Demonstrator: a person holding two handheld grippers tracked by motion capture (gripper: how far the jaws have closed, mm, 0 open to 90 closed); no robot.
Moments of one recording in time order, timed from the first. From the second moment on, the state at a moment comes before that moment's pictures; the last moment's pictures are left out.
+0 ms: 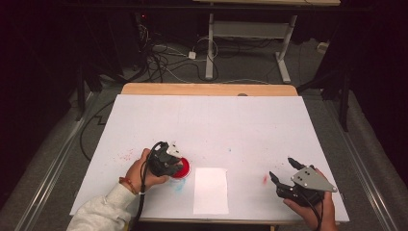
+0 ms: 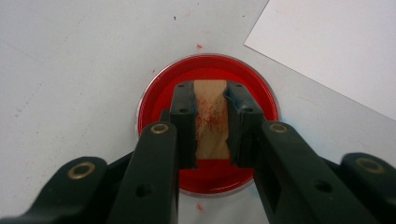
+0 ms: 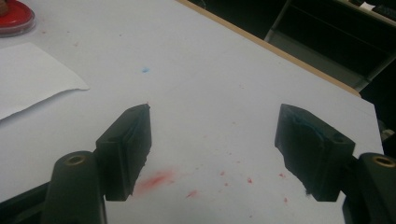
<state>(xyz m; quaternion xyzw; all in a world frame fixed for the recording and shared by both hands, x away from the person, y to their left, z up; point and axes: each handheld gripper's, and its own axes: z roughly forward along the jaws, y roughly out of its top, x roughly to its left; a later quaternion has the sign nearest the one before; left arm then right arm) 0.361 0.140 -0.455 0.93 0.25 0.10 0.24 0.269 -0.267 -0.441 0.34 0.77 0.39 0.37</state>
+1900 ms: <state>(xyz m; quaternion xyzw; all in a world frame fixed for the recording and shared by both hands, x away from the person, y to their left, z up) 0.353 0.138 -0.448 0.93 0.23 0.13 0.25 0.268 -0.266 -0.442 0.33 0.78 0.39 0.37</state>
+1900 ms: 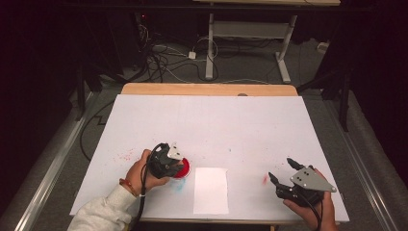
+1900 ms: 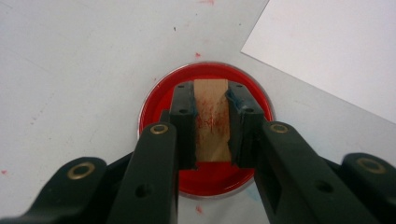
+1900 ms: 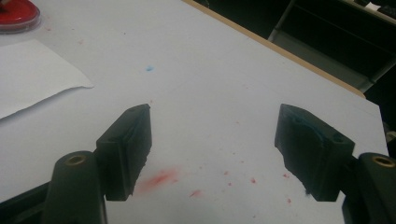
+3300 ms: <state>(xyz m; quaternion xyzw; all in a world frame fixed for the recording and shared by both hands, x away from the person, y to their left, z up) 0.335 0.190 -0.416 0.89 0.26 0.18 0.32 0.274 -0.261 -0.442 0.32 0.78 0.39 0.36</state>
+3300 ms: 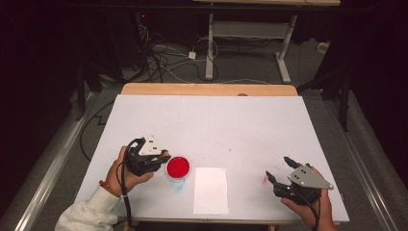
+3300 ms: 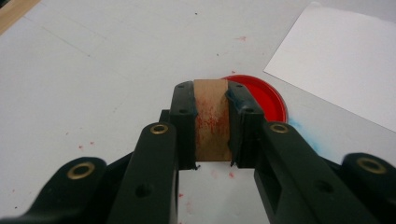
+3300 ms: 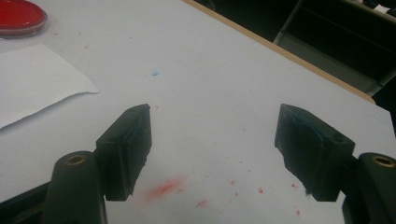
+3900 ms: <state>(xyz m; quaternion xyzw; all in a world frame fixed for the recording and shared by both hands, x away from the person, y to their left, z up) 0.318 0.205 -0.418 0.88 0.26 0.19 0.35 0.277 -0.257 -0.442 0.32 0.78 0.39 0.36</state>
